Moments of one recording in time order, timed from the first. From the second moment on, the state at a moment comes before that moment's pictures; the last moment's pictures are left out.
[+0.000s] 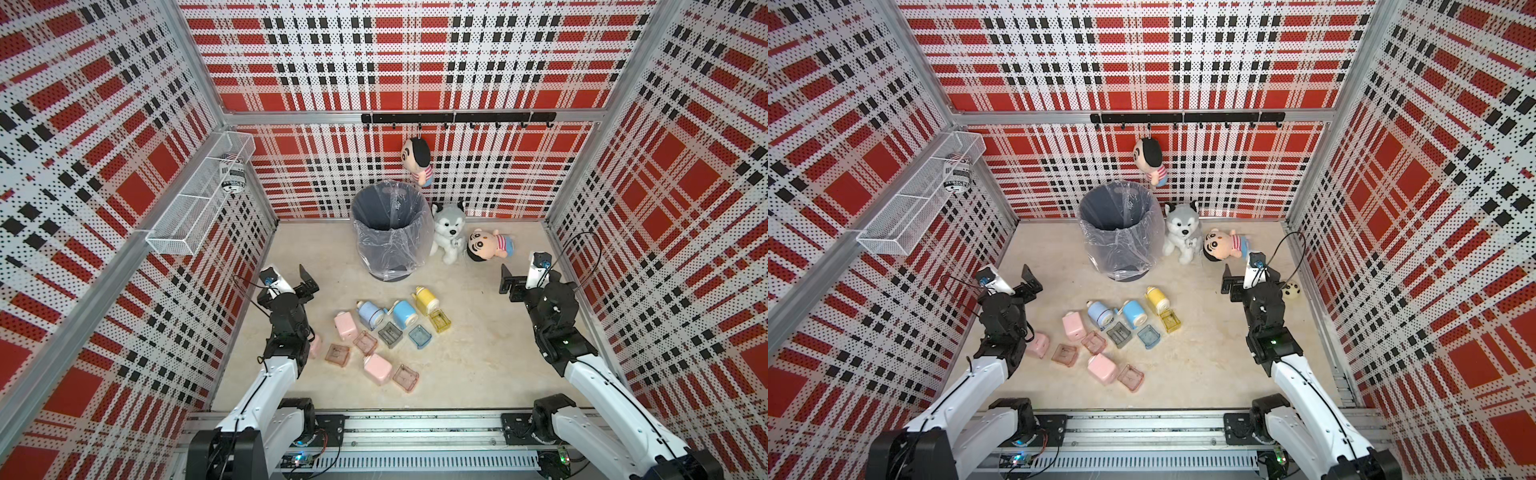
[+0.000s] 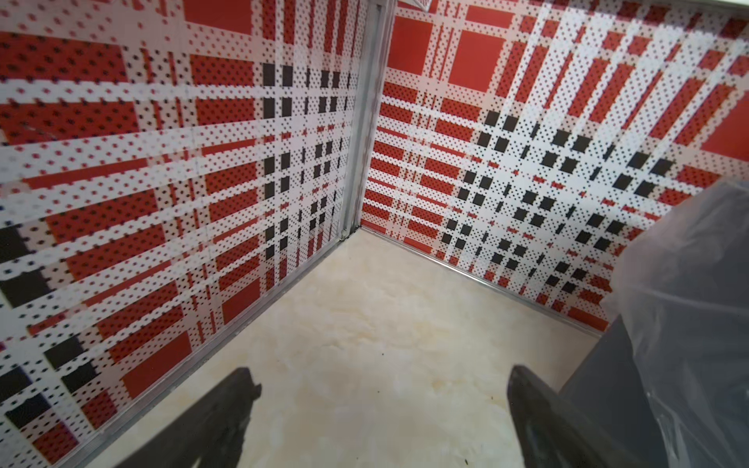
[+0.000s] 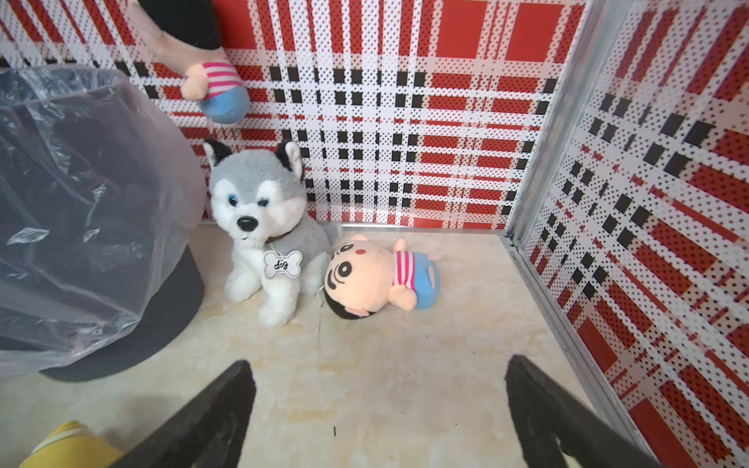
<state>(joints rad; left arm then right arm) 0.02 1.01 0.34 0.59 -0.38 -0.23 0.18 0.84 0.47 0.23 0.22 0.02</state>
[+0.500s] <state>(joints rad) 0.08 1.29 0.20 1.04 -0.17 -0.15 -0.05 0.85 0.19 0.57 0.21 0.11</state>
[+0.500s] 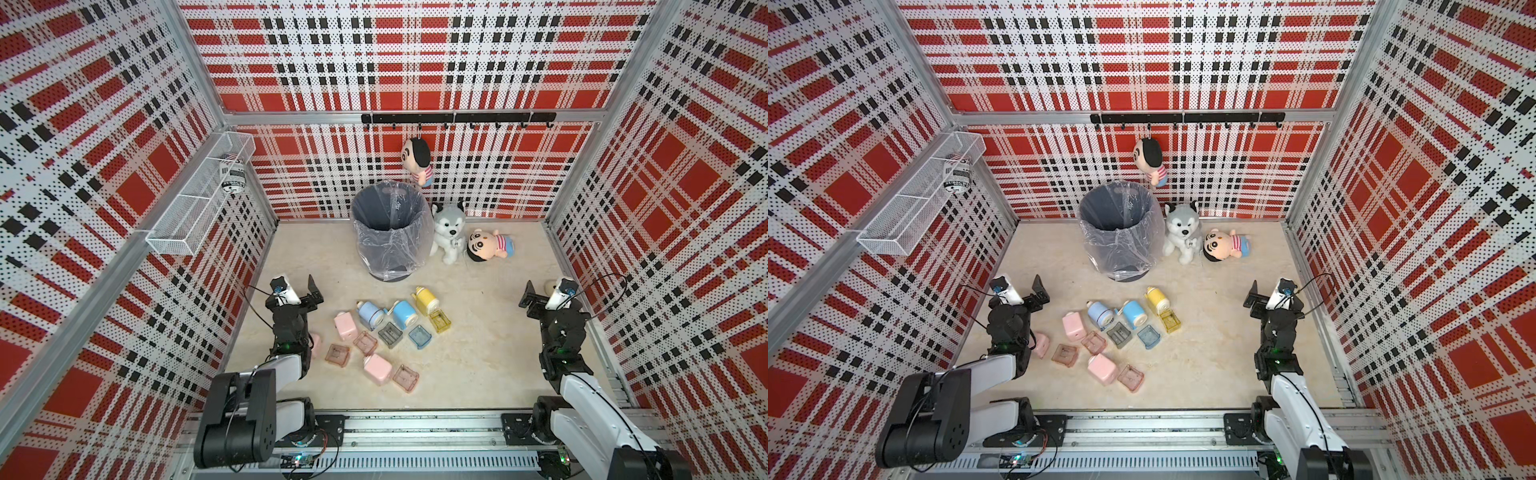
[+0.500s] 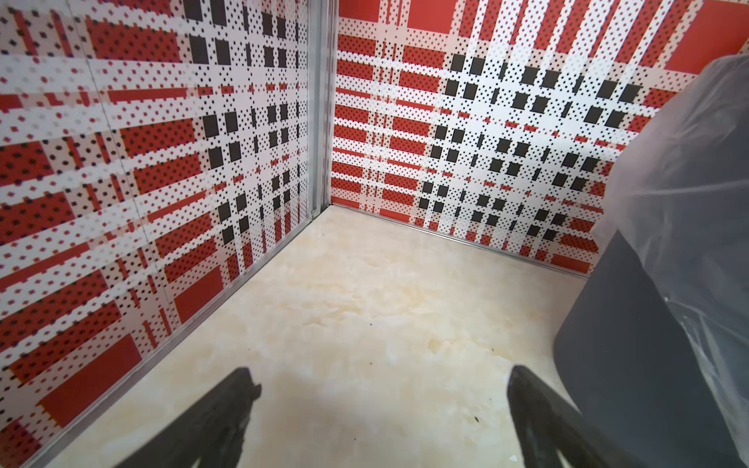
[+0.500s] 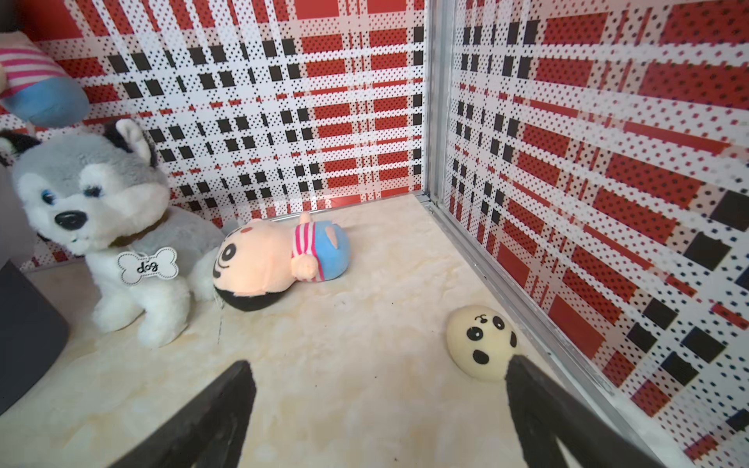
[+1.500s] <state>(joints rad) -0.06 1.58 0.17 1.47 -0.30 -0.02 -0.06 1.60 0.09 1.44 0.09 0.11</state>
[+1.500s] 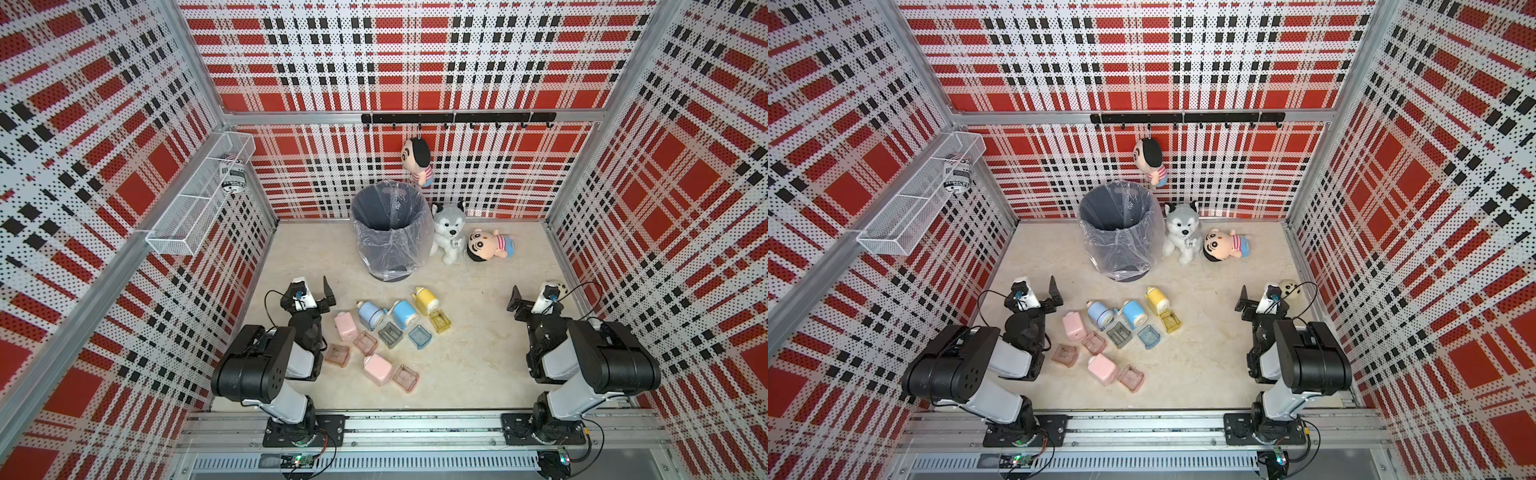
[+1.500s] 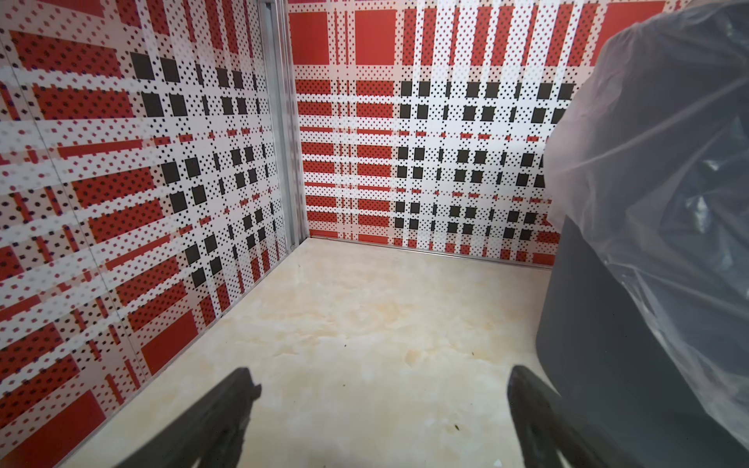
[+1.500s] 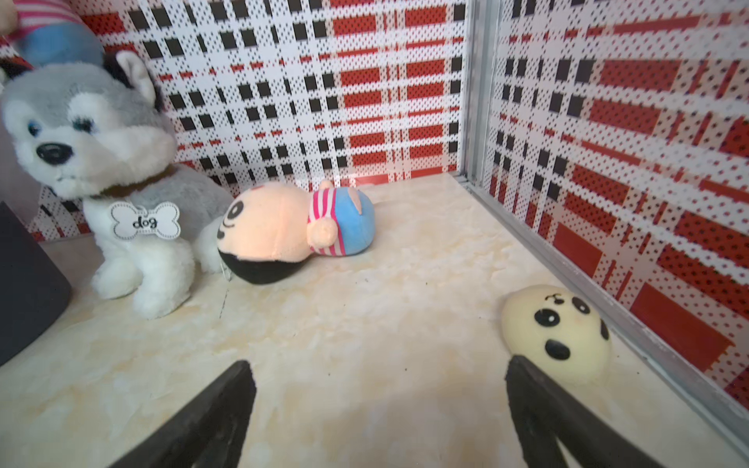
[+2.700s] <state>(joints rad) -0.04 1.58 0.21 1.41 -0.30 -0.06 0.04 1.58 0.30 1.16 0.09 -0.02</state>
